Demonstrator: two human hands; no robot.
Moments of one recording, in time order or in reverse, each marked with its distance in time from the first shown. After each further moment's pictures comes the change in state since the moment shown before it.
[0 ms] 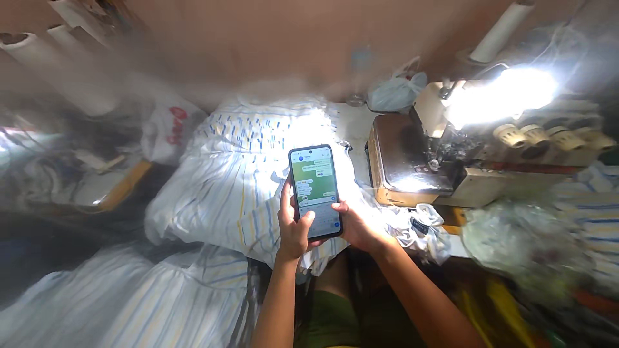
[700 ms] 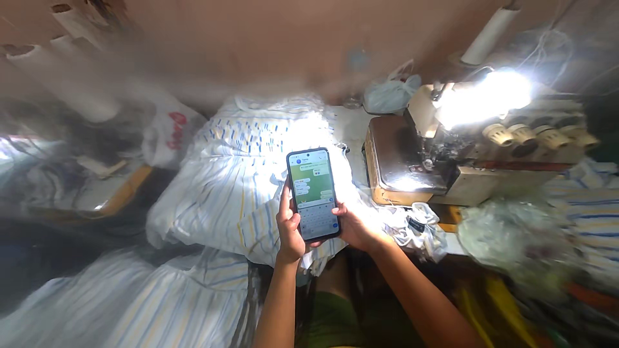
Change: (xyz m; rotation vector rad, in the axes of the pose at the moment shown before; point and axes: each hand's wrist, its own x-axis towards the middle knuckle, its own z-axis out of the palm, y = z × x) left_hand -0.003 -0.008 -0.003 -0.158 0.014 -0.017; right_hand 0.001 0.007 -0.006 0.011 -0.045 -0.002
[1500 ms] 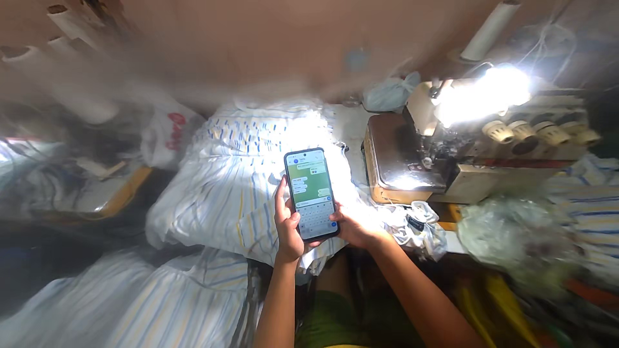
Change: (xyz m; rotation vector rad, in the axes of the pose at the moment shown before) left_hand 0.001 0.001 0.002 -0.020 0.043 -0.058; right_hand -0.002 -0.003 -0.003 -0.023 -0.011 0.035
